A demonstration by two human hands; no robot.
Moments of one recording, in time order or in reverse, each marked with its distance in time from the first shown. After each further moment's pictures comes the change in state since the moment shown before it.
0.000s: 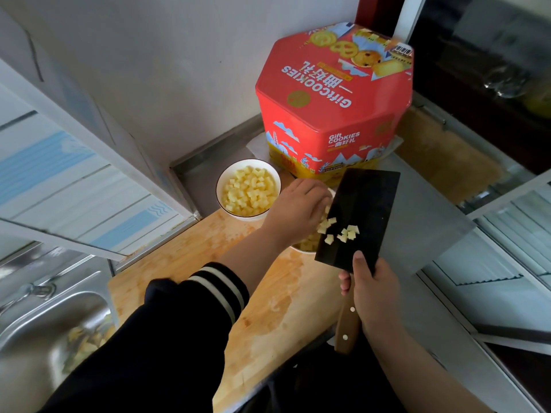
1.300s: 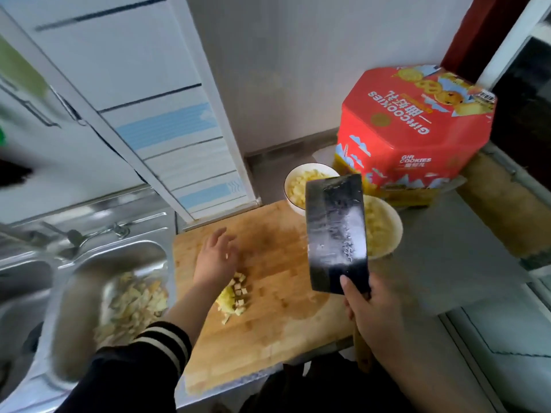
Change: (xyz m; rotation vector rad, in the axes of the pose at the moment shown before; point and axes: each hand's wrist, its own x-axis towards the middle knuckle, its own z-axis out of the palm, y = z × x) left_hand -0.240 -0.084 -0.065 0.027 0.132 -1.008; right_hand -0.049 0.023 0.027 -0.232 -0.362 -0.381
